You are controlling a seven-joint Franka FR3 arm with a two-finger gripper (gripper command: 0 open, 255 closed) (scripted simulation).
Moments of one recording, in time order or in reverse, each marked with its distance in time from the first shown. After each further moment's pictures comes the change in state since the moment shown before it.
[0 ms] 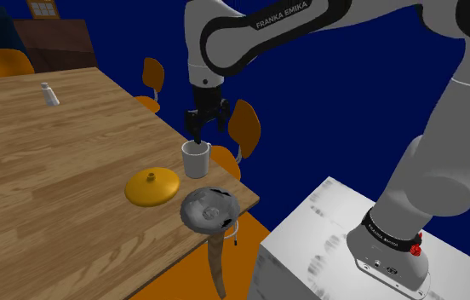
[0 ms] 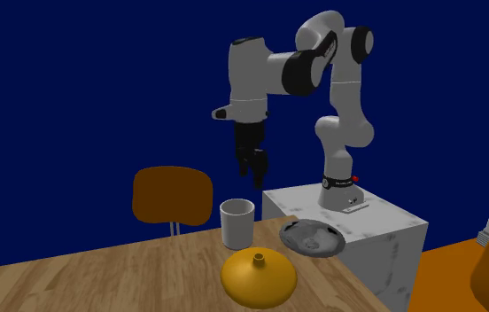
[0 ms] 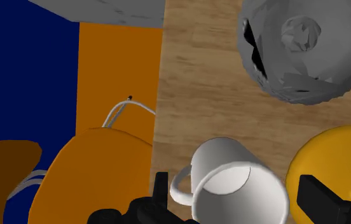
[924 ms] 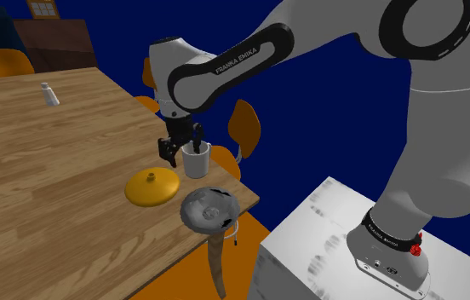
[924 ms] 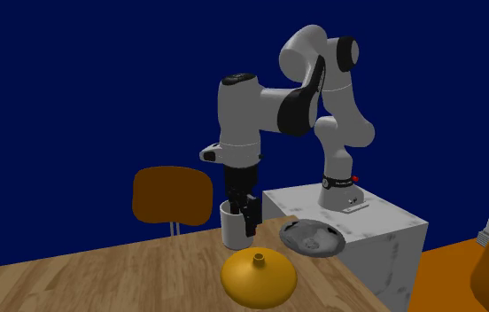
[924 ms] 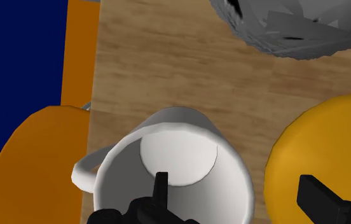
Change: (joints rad) arm 0.081 0.305 0.013 0.194 -0.137 0.076 0.102
